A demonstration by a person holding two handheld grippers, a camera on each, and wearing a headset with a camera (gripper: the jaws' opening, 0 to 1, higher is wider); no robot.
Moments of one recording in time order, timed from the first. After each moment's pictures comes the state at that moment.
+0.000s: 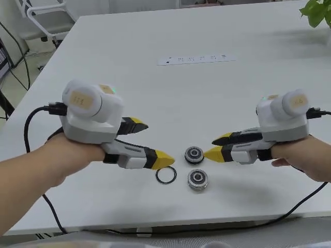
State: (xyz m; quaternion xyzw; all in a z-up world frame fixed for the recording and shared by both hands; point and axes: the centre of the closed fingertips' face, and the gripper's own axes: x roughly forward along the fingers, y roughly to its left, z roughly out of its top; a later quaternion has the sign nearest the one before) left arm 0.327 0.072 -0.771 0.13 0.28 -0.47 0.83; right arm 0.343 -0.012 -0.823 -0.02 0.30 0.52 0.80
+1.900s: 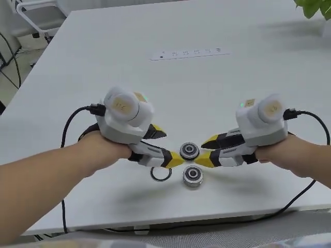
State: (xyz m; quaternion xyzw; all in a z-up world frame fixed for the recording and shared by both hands) left arm 0.346 0.035 -0.826 0.18 0.31 -0.50 0.79; right arm 0.341 -0.004 -0.853 -0.09 0.30 0.55 0.78
